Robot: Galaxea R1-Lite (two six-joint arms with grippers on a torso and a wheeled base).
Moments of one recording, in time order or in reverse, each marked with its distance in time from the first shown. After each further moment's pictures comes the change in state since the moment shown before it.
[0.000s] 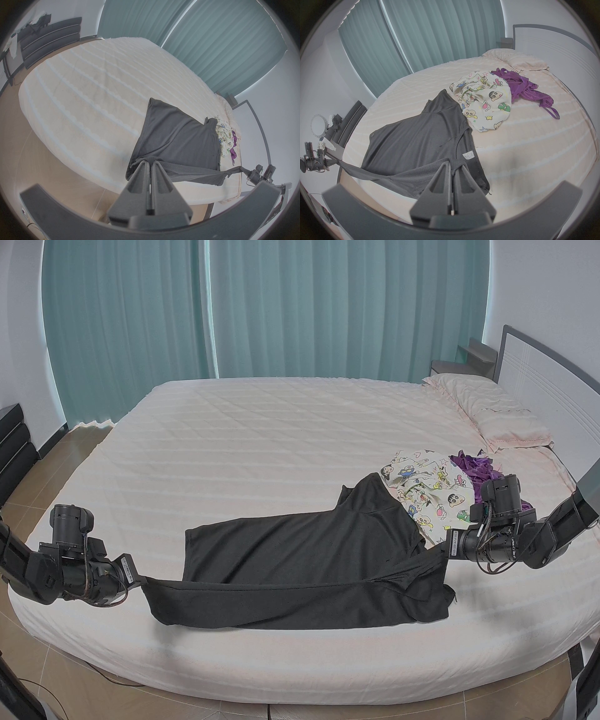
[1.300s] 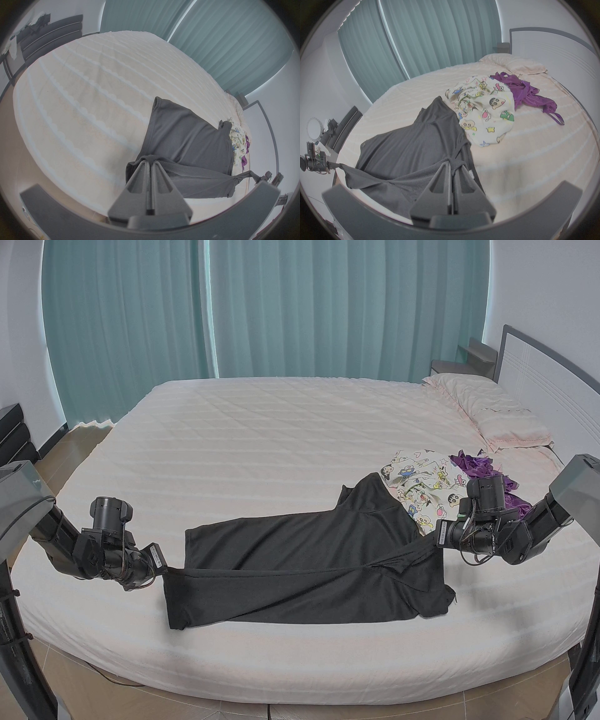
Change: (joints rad) left arm -0.042 0.303 -0.284 0.033 0.077 -0.041; right arm -0.016 0.161 -0.129 -0.110 -0.042 0.005
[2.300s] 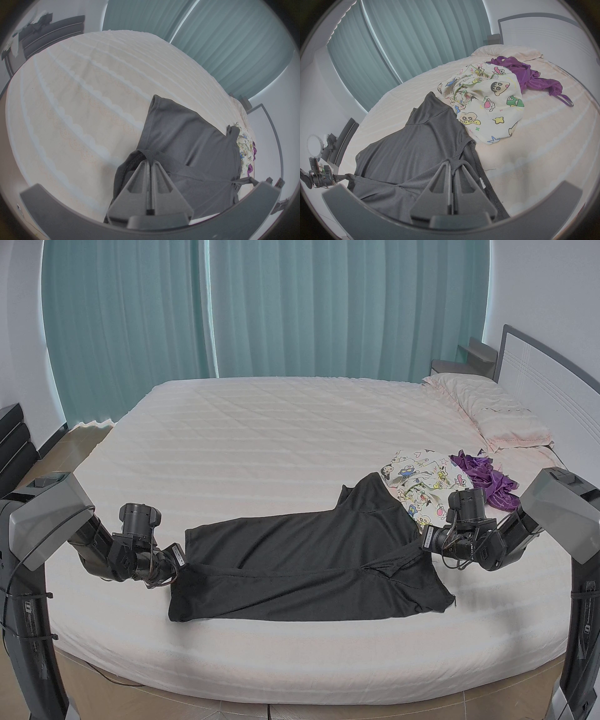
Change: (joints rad) left arm -0.066 0.200 -0.149 -0.083 0.081 -0.068; right arm 0.004 0.181 -0.120 -0.058 -0.007 0.131
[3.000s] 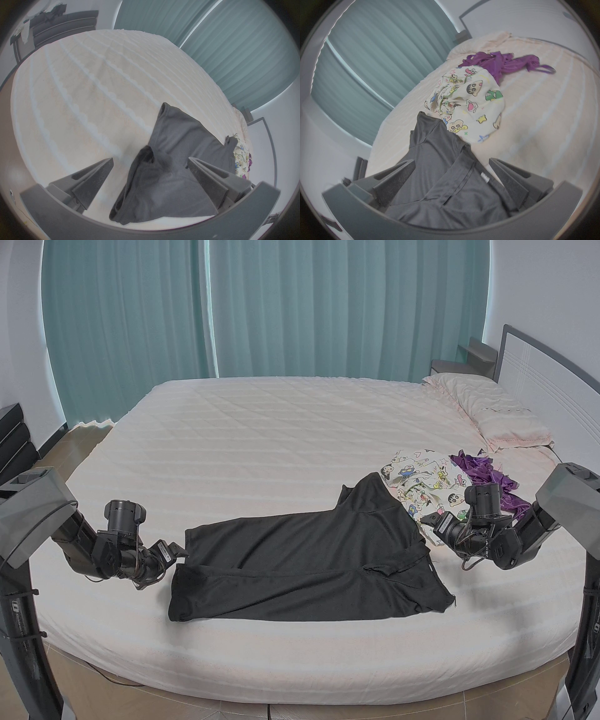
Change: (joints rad) left arm 0.047 -0.066 0.050 0.022 -0.030 -0.077; right arm -0.041 -0.077 0.085 -0.056 0.004 0.351
